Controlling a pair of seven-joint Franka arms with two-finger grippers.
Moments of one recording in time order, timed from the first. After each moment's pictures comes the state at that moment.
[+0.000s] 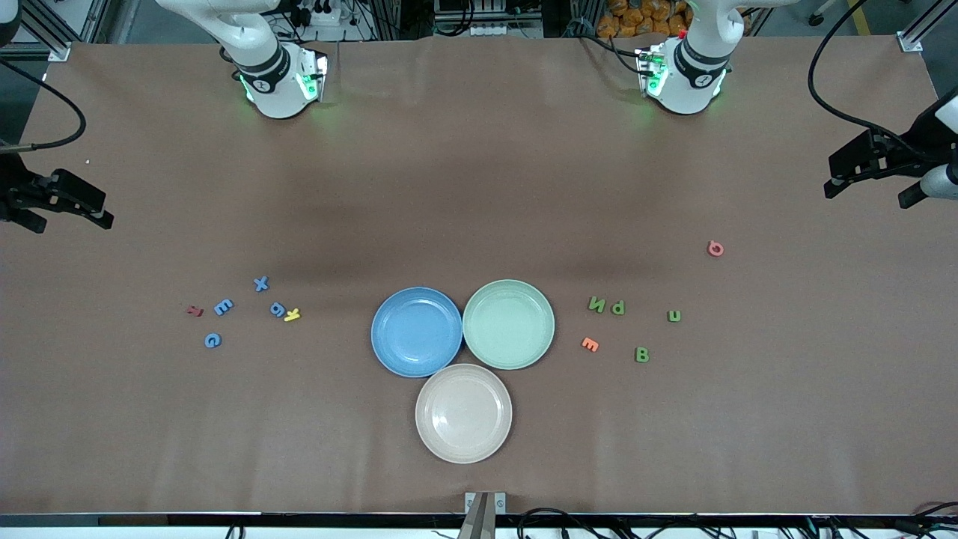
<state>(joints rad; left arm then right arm) -0.04 0.03 -0.03 -1.44 -0.03 1.54 0.08 -0.01 0.05 -0.03 -1.52 0.04 1.63 -0.08</state>
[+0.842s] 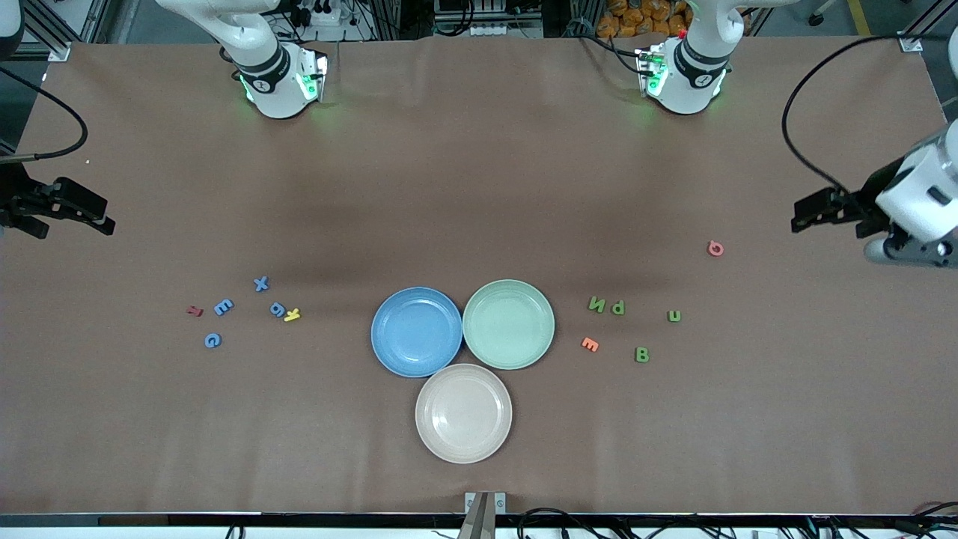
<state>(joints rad) -0.04 0.16 -0.03 -1.48 -0.03 1.57 0.01 -0.01 0.06 -0.04 -1.52 0.04 1.64 -0.08</state>
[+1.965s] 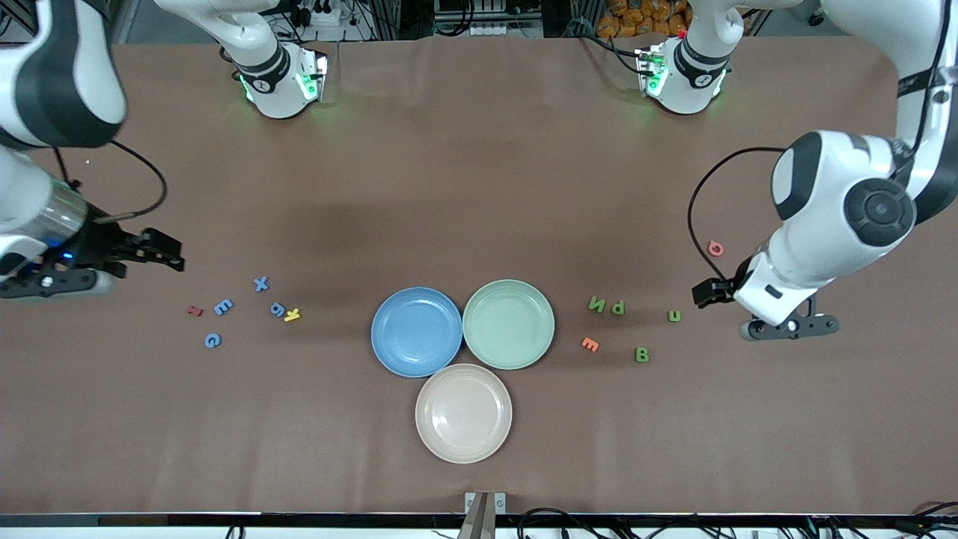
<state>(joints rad) -0.13 0.33 -0.07 -1.69 0.03 2.03 -0.26 0.05 0.14 -0.02 -1.69 0.04 1.86 -0.08</state>
